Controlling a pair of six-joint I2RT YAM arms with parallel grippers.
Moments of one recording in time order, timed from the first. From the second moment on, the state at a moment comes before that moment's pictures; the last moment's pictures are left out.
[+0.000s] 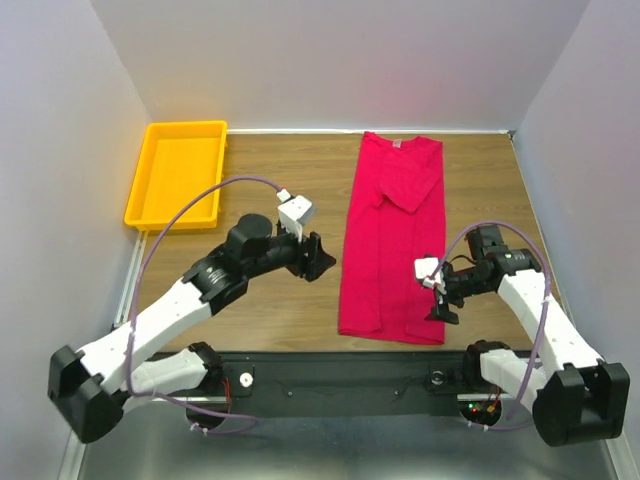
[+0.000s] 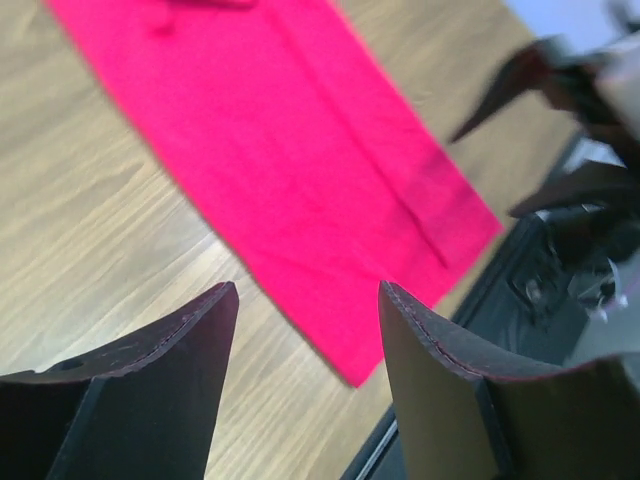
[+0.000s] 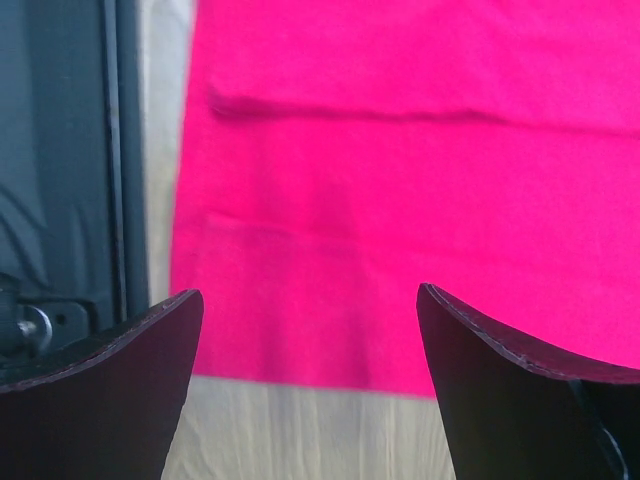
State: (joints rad) left arm -0.73 1.03 0.82 -0.18 0.23 -0.28; right arm 0.04 1.02 0.73 -1.10 -0.83 -1.44
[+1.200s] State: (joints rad) left arm -1.26 1.29 0.59 -0.02 0.27 0.70; right arm 0.20 0.91 0.66 -0.93 -0.60 -1.03
